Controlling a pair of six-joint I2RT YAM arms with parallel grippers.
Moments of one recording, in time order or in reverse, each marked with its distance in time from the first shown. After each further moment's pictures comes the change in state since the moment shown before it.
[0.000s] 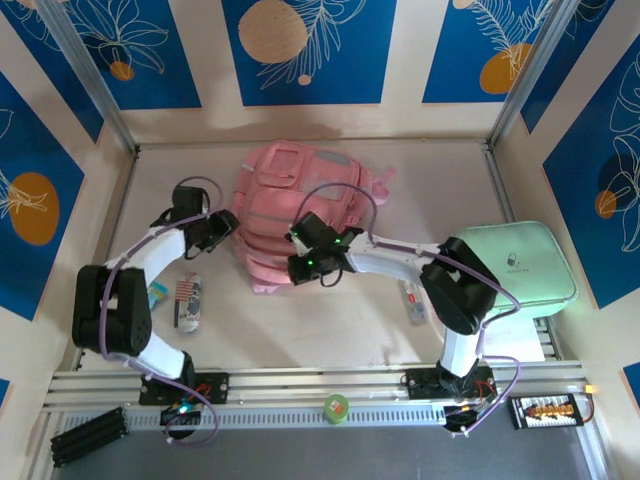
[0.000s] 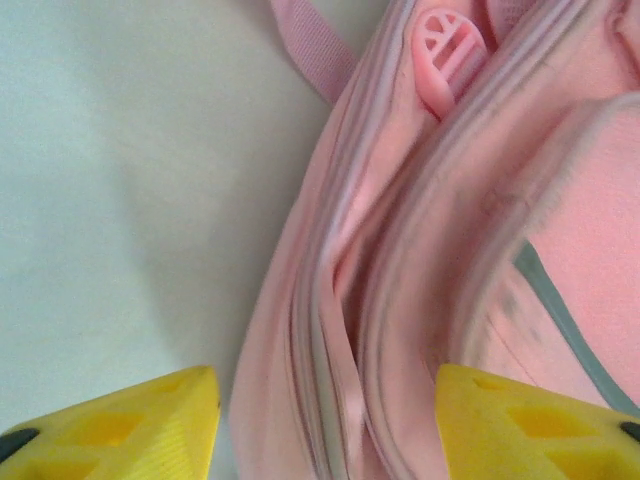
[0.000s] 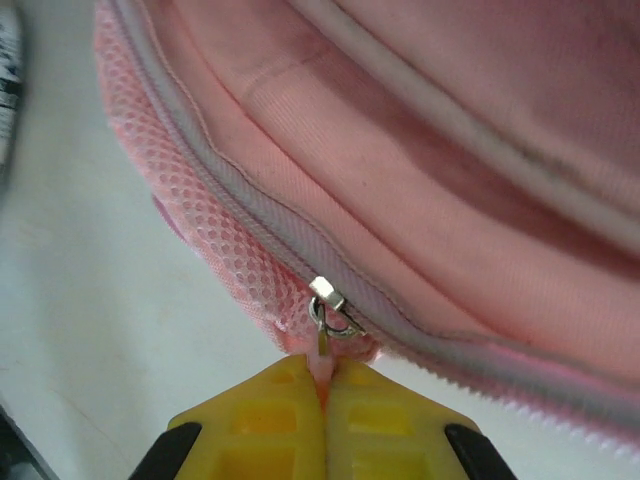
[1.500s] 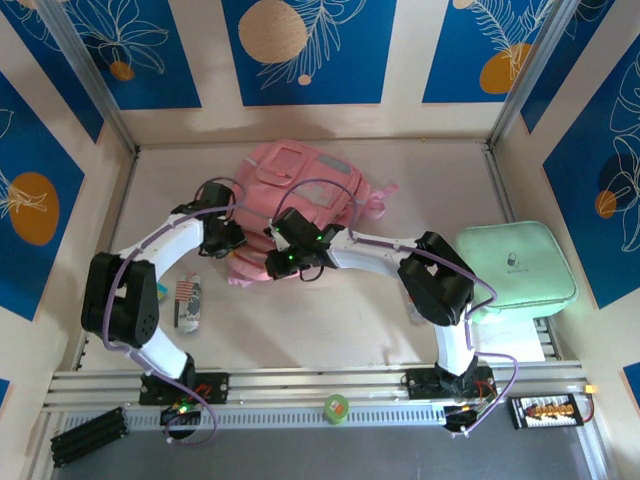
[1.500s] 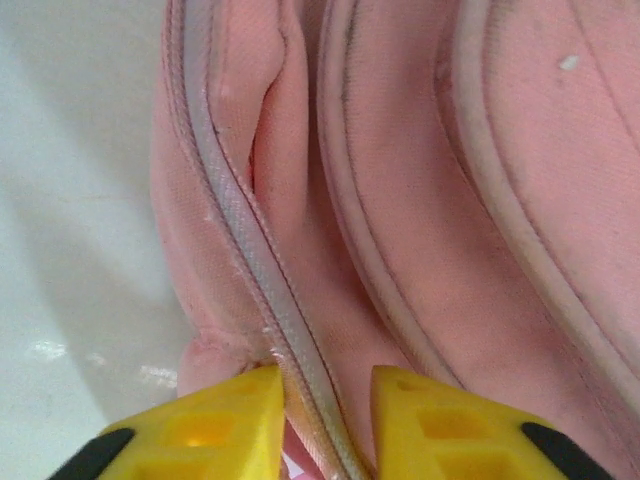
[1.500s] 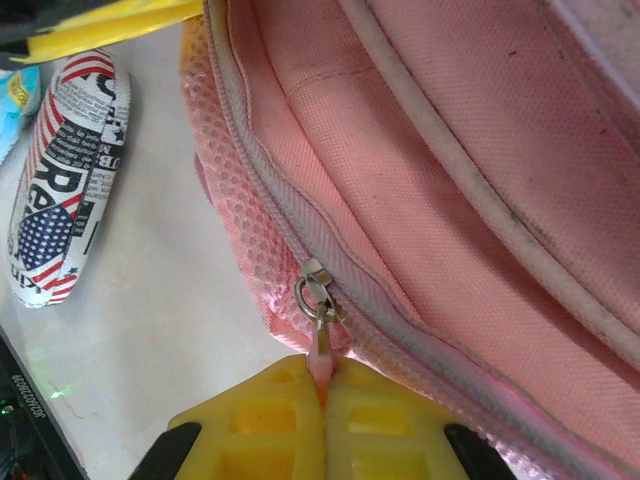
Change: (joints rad) left arm -0.168 0.115 0.144 -0.299 -0.154 0.026; right arm 0.037 0.107 0.111 0.072 -0.044 0.034
